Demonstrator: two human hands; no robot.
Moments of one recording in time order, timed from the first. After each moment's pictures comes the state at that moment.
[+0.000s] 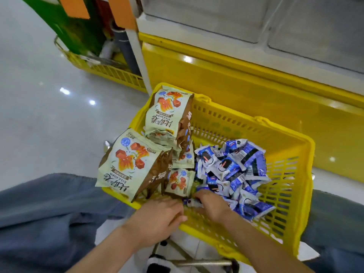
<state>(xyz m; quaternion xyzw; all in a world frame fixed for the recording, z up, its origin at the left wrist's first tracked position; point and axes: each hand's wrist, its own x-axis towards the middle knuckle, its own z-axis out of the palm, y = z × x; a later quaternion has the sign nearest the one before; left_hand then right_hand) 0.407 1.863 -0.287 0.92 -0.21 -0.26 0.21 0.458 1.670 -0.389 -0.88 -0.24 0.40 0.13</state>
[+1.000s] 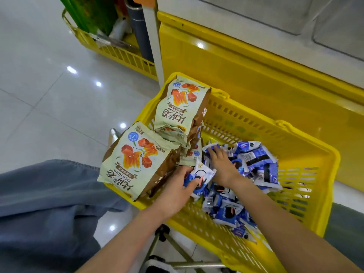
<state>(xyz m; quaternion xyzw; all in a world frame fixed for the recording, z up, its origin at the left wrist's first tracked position) 0.455 1.832 -0.300 0.80 0.19 -0.24 0.51 0.551 1.684 -0.385 -0.91 -0.20 0.36 0.08</state>
